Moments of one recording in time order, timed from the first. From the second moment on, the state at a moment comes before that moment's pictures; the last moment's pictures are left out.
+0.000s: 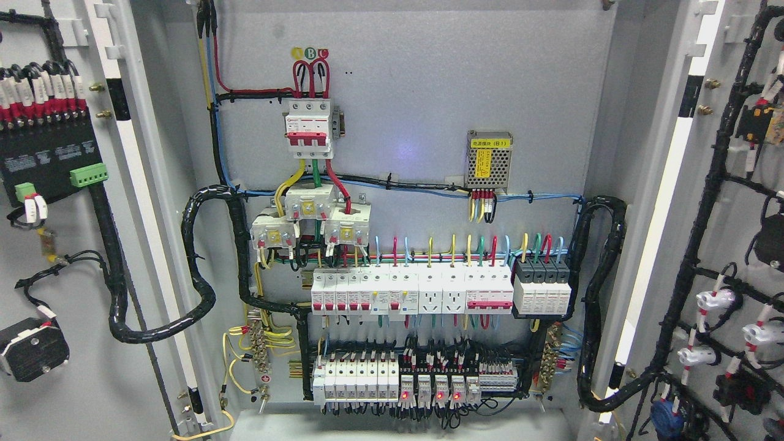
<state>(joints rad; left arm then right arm) 0.36 0.54 0.31 -1.86 0.76 -0.47 0.11 0.48 -0.46 -0.24 -2.07 -0.78 -0.55 0.20</state>
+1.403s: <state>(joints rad) 0.32 0.62 0.34 -1.73 0.84 -0.46 0.11 0.54 -0.36 -0.31 -2.07 -0.78 -0.55 0.20</state>
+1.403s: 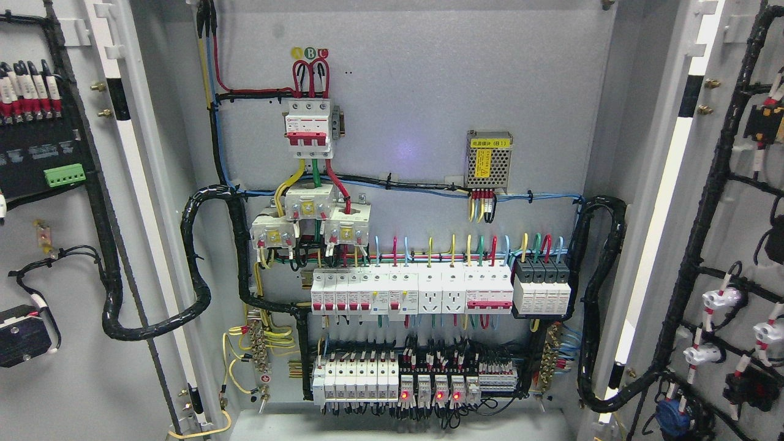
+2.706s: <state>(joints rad) 0.52 0.65 0.23 -1.93 0.80 -0.47 0.11 0.54 -0.49 -0.09 -2.06 -0.68 -0.61 0.21</state>
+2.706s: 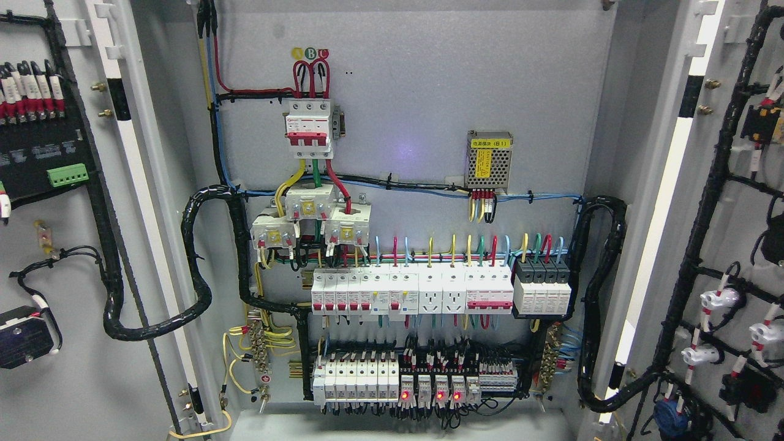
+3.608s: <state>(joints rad) 0.54 0.56 -0.06 -1.65 0.64 -0.47 0.09 0.52 -0.43 0.18 -1.66 -0.48 -0.61 0.21</state>
